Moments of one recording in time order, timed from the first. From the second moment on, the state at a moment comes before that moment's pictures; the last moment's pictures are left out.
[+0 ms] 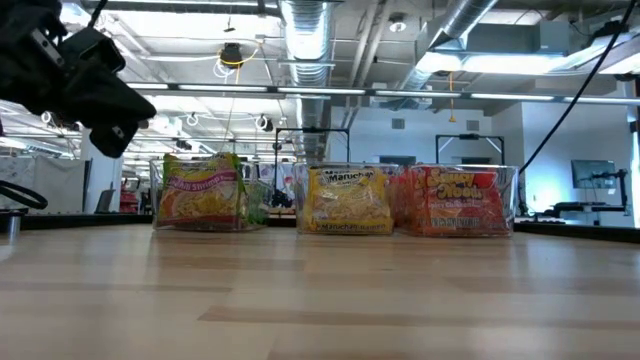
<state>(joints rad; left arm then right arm) -0.04 0.11 0.03 -0.03 -0.06 -0.39 0.03 1.66 2.00 -0.83 -0.14 0.24</state>
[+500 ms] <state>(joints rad) -0.04 0.15 0.03 0.00 -0.15 -0.23 0.07 1.35 1.95 -1.03 0.08 0.11</state>
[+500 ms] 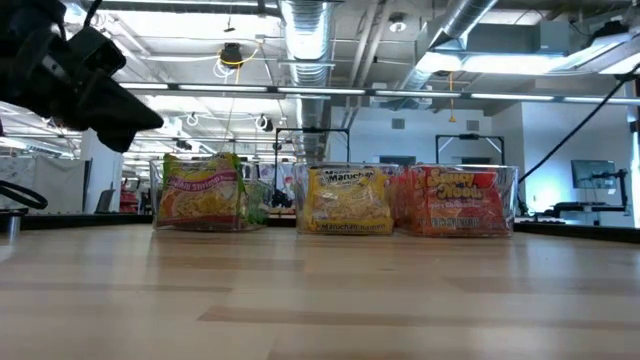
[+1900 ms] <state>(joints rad) -0.04 0.19 0.03 0.00 -0.14 -0.05 0.18 0.00 0.10 0.02 0.15 0.21</state>
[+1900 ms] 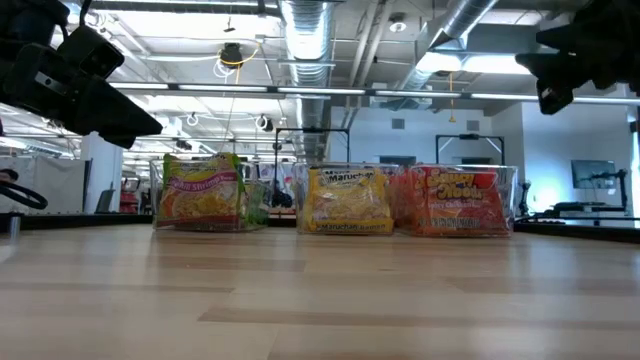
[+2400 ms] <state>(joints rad) -0.04 0.19 0.03 0.00 -0.14 0.05 0.18 0.02 0.01 0.03 0.02 0.12</state>
